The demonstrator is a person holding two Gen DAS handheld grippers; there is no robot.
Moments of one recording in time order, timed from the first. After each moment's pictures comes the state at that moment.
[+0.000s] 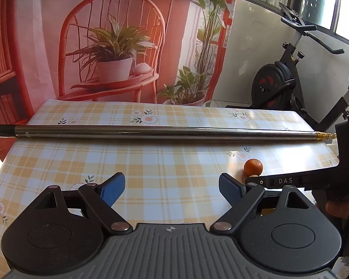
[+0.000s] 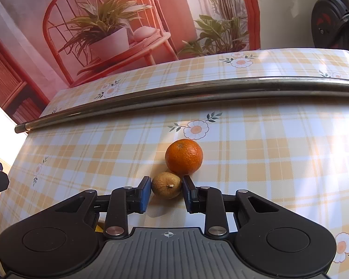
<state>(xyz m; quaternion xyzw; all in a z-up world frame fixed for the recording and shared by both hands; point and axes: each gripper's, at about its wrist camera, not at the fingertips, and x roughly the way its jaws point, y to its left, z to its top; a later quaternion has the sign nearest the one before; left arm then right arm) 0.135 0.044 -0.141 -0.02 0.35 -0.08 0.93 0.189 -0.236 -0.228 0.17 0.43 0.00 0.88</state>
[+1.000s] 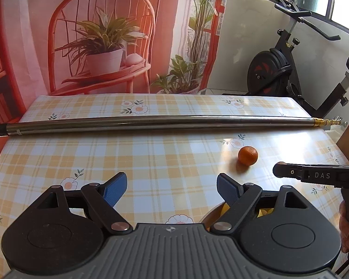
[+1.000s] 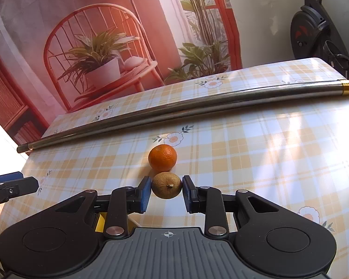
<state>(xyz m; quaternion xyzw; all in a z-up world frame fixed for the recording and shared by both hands) 0.142 0.031 -0.148 0.00 0.38 -0.09 0.92 0.127 -0.251 -0.203 0.18 0.37 -0.04 0.91</state>
